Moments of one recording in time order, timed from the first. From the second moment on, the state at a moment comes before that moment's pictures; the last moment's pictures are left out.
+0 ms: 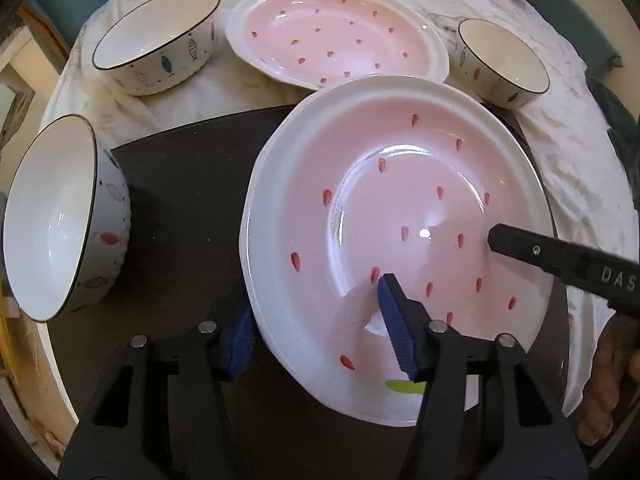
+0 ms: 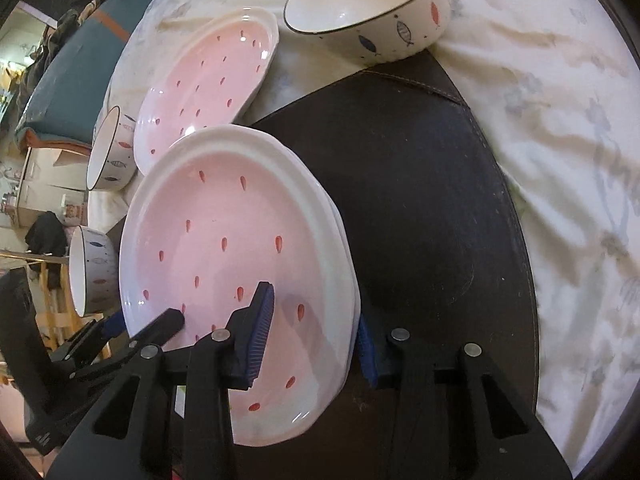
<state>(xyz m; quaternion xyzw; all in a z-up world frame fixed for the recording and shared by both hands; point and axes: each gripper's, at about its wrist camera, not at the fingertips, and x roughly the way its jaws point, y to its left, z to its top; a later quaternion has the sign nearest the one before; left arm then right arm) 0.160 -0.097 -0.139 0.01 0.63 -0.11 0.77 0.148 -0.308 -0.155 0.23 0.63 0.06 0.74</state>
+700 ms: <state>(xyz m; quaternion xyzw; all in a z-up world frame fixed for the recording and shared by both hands) 0.067 -0.050 -0.125 0.07 0.62 -0.07 0.78 0.077 -0.251 -0.147 0.15 0.66 0.12 0.73</state>
